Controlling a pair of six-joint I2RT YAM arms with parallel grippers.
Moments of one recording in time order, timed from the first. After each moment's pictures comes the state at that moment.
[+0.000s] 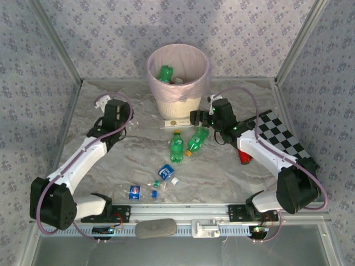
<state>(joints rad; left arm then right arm) -0.35 1.23 0.94 -0.24 -0.38 -0.75 0.50 1.39 0.98 -0.15 0.06 0.37</state>
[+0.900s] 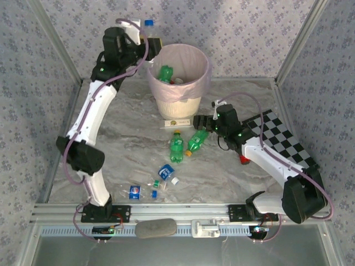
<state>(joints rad) -0.35 1.89 2.21 -0.42 0.26 -0.22 0.50 1.28 0.88 -0.14 0.05 0.39</state>
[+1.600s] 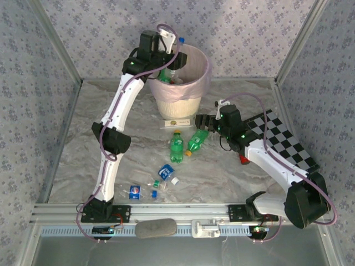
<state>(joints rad) -0.46 2.33 2.76 -0.79 0.27 -0.07 0.49 1.24 0.87 -0.15 0.05 0.40</state>
